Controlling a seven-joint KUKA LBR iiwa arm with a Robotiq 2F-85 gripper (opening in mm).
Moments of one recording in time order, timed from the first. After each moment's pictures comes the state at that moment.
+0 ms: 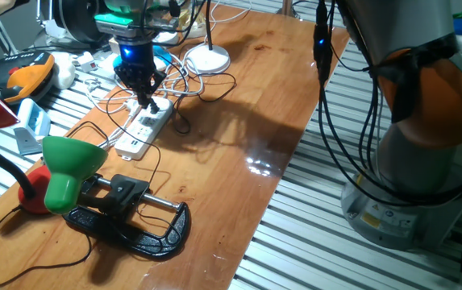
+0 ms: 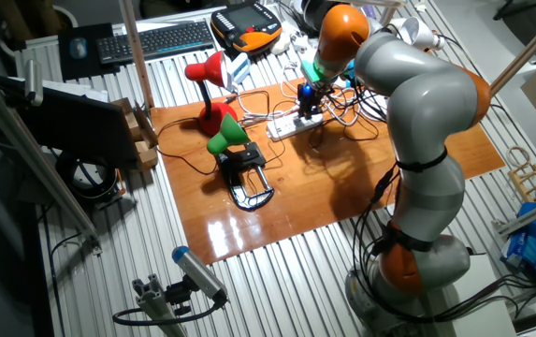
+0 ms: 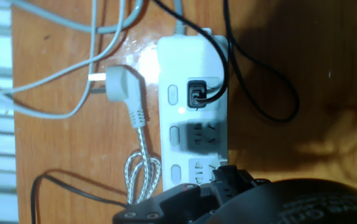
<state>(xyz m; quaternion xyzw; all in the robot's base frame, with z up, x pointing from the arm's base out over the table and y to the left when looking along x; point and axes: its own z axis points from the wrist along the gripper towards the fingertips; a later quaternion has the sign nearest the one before) 0.624 0.035 0.132 -0.67 -0.74 -0.06 0.06</state>
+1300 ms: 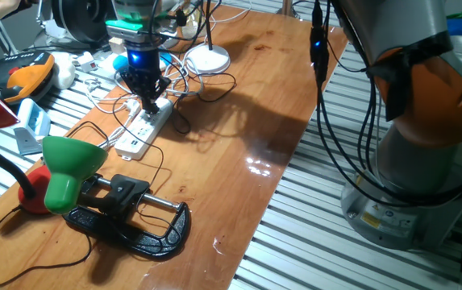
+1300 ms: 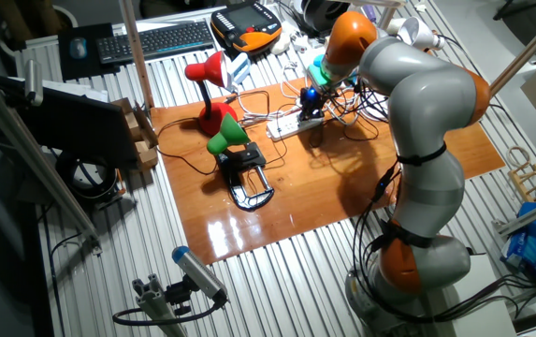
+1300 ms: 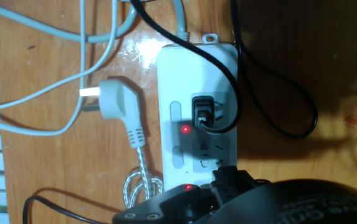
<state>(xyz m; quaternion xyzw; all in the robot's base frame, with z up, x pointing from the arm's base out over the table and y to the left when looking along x) 0.629 0.021 0.096 -0.67 -0.73 -0.09 0.08</state>
